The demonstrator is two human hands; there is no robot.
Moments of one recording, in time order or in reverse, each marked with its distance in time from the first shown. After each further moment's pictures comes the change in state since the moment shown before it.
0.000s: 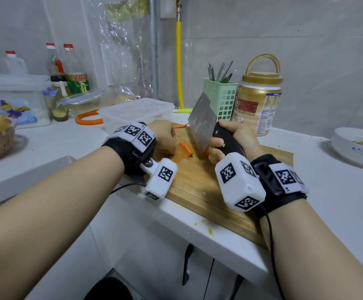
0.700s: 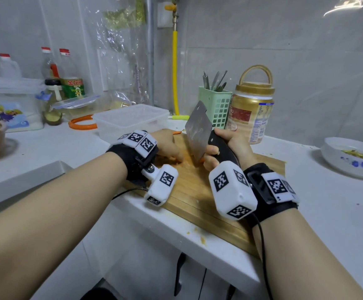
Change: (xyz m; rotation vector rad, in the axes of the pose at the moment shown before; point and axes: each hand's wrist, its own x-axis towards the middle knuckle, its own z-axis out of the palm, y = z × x) left_hand 0.011 0.011 0.009 -0.036 -0.041 -0.015; right_hand 0.003 0.000 -0.005 0.019 -0.011 0.015
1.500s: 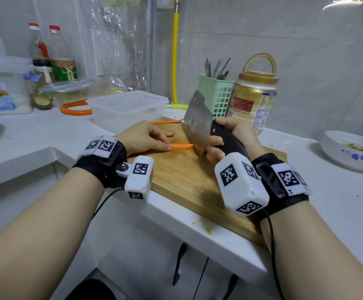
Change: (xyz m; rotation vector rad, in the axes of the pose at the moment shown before) left_hand -0.011 -0.063 0.014 -0.502 0.040 0.334; right_hand -0.003 0.003 0.006 -0.084 0.033 0.007
